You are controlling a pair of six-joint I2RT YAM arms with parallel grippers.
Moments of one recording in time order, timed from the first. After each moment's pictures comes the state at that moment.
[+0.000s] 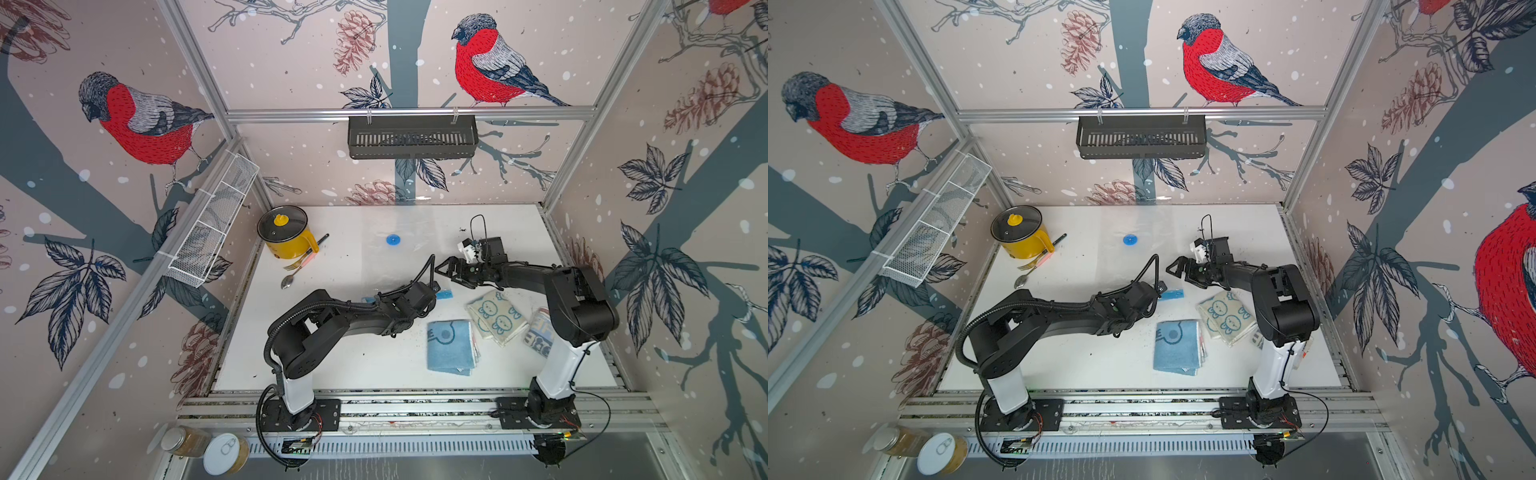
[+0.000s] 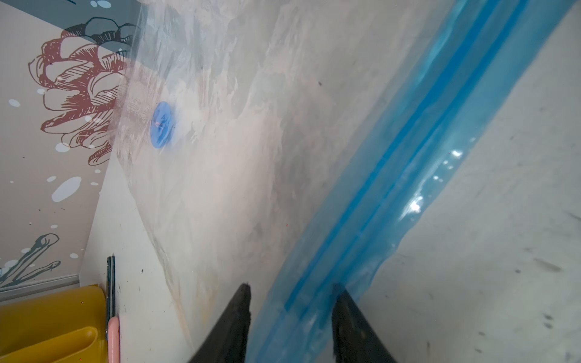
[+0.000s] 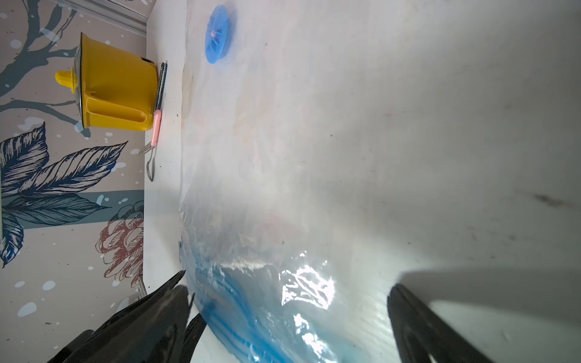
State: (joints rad) left arm -0.94 1.81 0.95 -0.04 -0.55 0.32; right arm 0.25 1.86 0.97 0.01 -0.70 0.50
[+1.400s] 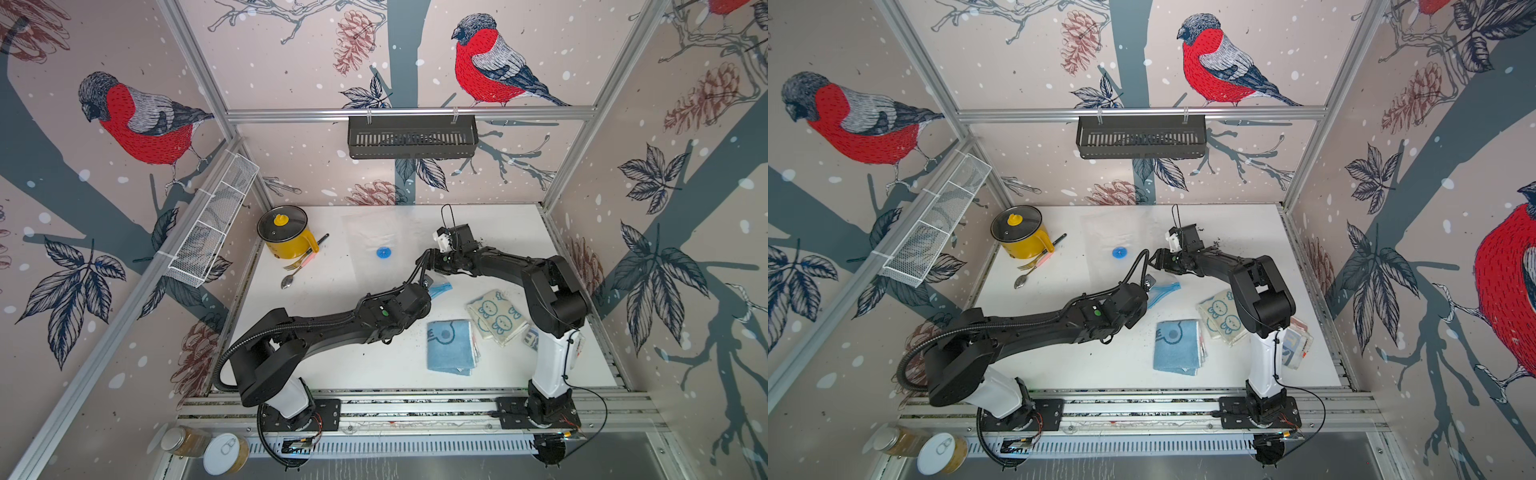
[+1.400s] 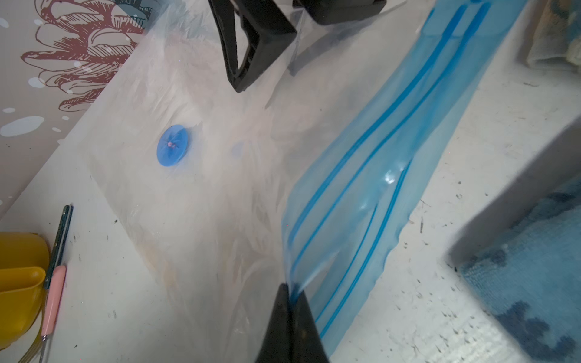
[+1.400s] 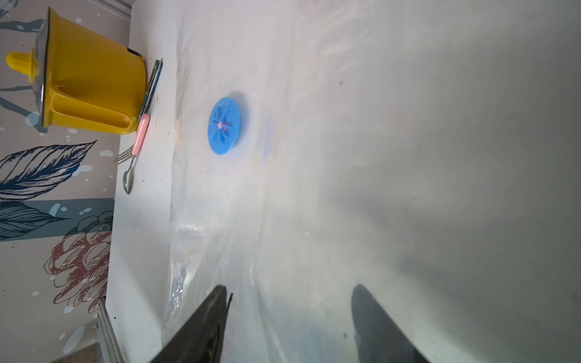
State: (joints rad) left arm -0.99 1.55 0.90 -0.24 -0.48 -0.02; right arm 0.44 2.02 1.27 -0.09 -0.50 0.53
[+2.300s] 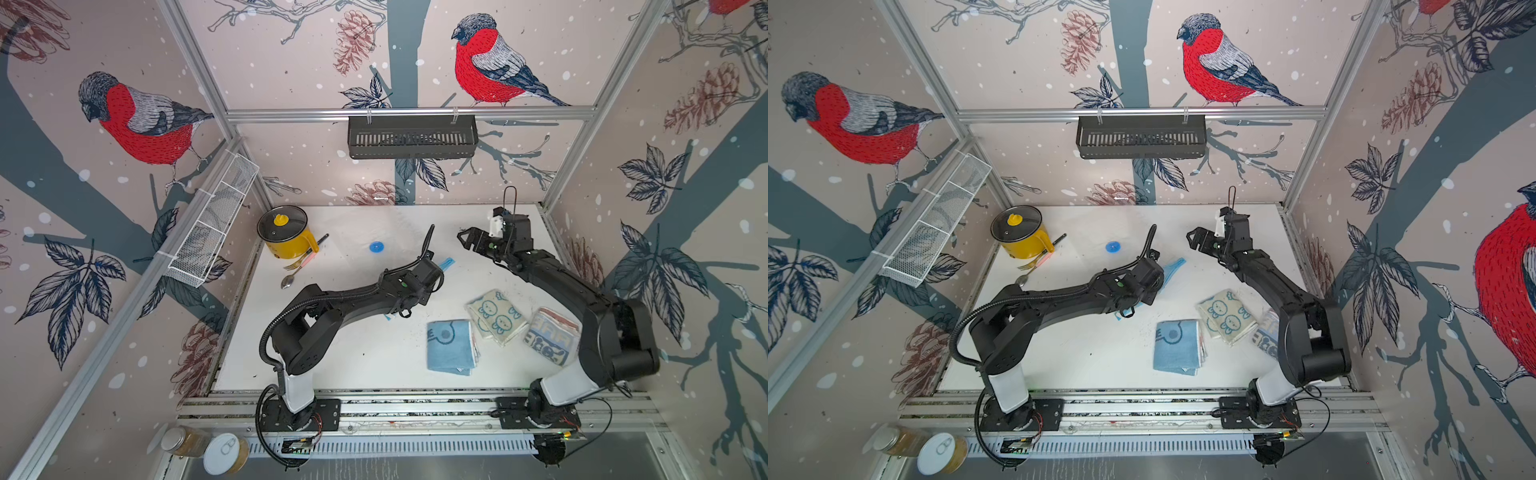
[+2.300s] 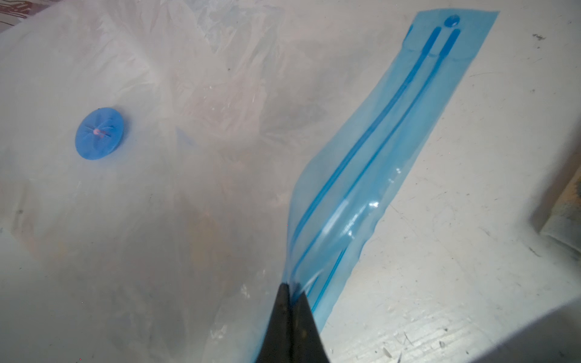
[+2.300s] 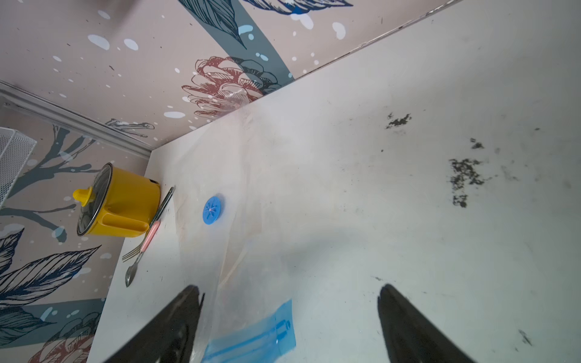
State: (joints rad) left arm -0.89 1.84 1.23 -0.31 -0.34 -0.30; right arm 0.21 1.50 0.98 -0.05 -0.35 0.51
